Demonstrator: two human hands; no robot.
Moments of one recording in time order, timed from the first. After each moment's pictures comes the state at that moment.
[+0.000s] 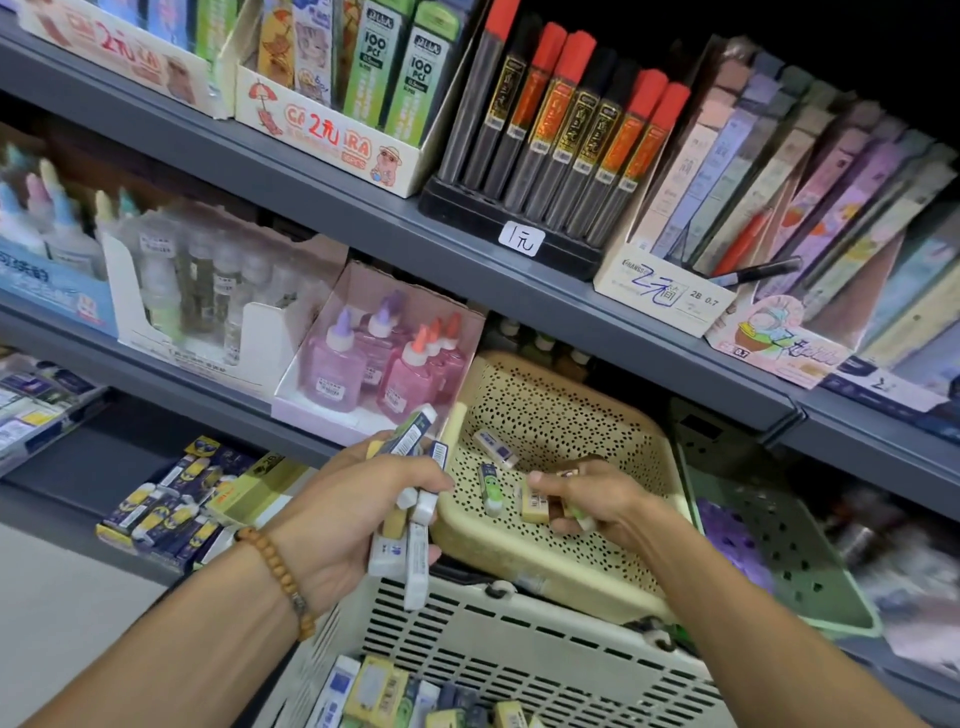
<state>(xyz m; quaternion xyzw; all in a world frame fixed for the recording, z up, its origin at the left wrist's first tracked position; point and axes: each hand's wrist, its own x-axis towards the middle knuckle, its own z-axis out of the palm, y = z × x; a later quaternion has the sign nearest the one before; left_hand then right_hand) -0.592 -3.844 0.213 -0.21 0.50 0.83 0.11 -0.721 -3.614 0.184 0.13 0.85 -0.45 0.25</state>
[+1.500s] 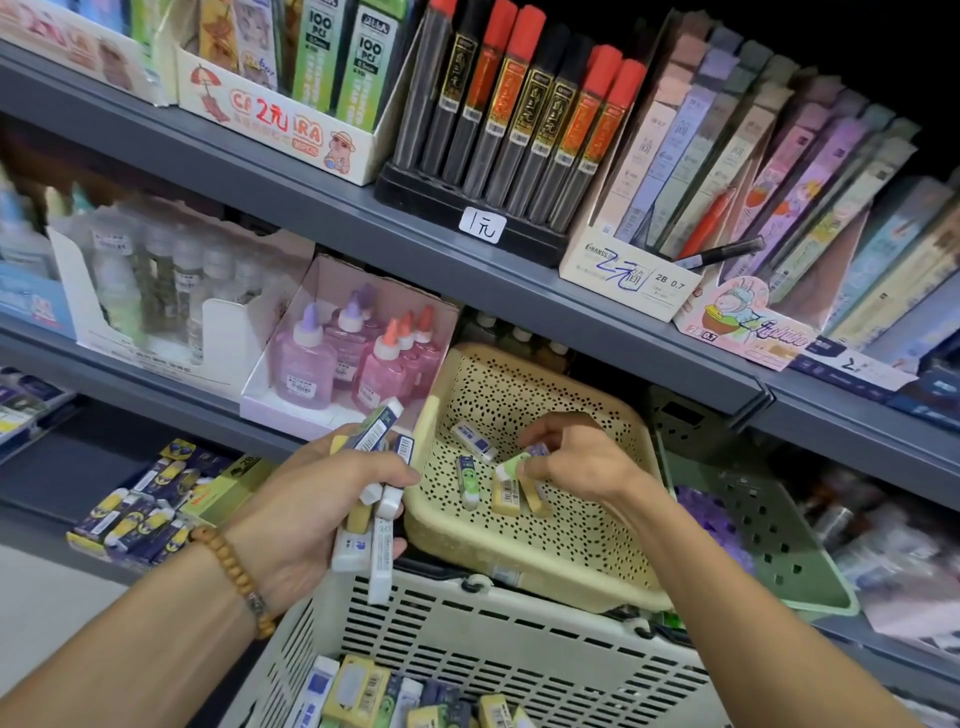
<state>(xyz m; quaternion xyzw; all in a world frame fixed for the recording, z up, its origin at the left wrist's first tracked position) -0.599 -3.843 0.204 -0.19 0.51 0.83 0.09 -0.718 -3.621 0.217 -0.06 0.94 -0.30 0.14</state>
